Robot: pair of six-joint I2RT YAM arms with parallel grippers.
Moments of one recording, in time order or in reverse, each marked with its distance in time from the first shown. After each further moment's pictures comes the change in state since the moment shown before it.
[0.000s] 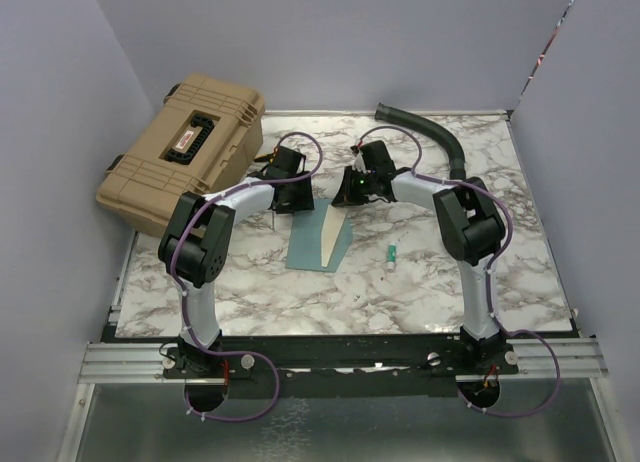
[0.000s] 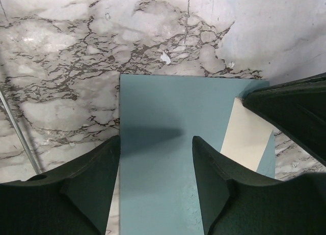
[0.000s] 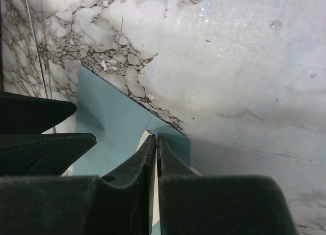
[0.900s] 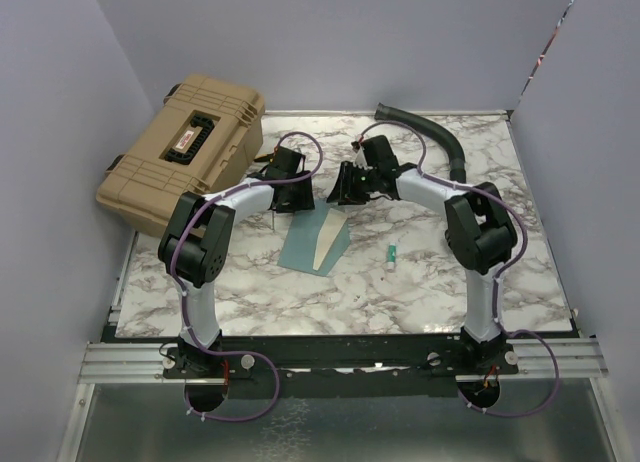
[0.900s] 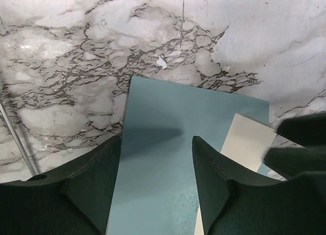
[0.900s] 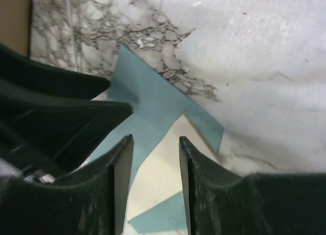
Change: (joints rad) left arm 0.003 0.000 -0.008 0.026 0.013 0.002; right arm 0.008 -0.071 -0.003 -0.079 -0.041 -0.011
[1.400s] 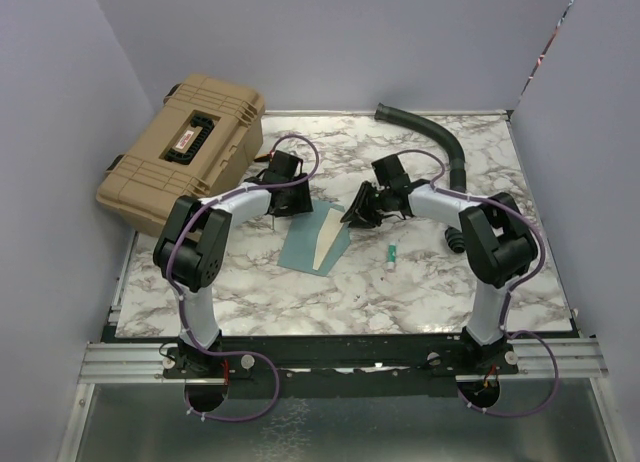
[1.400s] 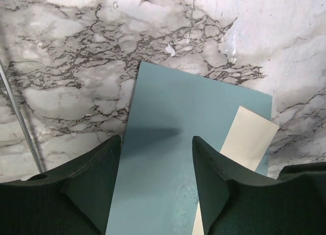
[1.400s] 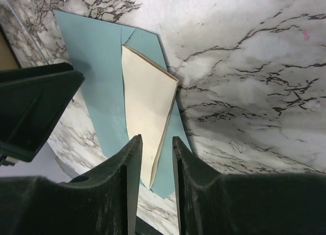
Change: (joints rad) left arm 0.000 -0.038 -0.056 0.032 -0.022 -0.034; right arm -0.002 -0.203 -0.258 -0.048 0.097 0.360
